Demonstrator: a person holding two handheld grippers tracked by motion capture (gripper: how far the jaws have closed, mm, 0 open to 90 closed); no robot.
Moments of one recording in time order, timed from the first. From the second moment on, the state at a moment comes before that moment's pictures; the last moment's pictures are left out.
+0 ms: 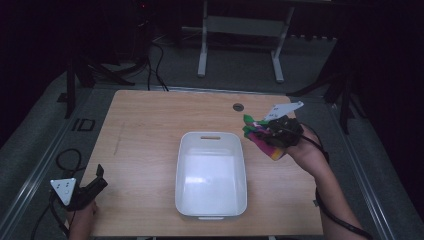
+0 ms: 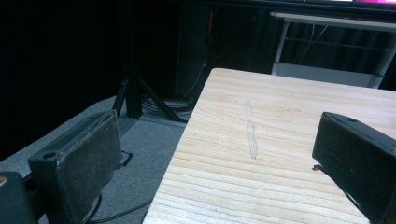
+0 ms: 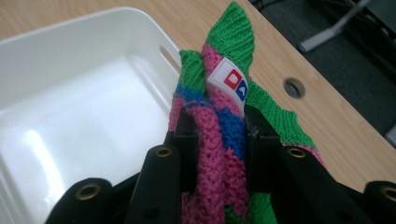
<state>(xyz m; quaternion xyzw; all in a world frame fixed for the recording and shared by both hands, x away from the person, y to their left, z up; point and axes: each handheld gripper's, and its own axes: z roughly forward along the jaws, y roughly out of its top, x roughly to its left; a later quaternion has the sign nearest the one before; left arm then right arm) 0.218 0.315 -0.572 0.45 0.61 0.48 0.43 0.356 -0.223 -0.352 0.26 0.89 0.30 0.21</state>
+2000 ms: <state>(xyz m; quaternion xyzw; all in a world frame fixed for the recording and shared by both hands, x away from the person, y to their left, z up) 0.218 0.314 -0.572 0.46 0.61 0.48 0.43 0.415 -0.248 -0.515 0.38 0.88 0.22 0.16</state>
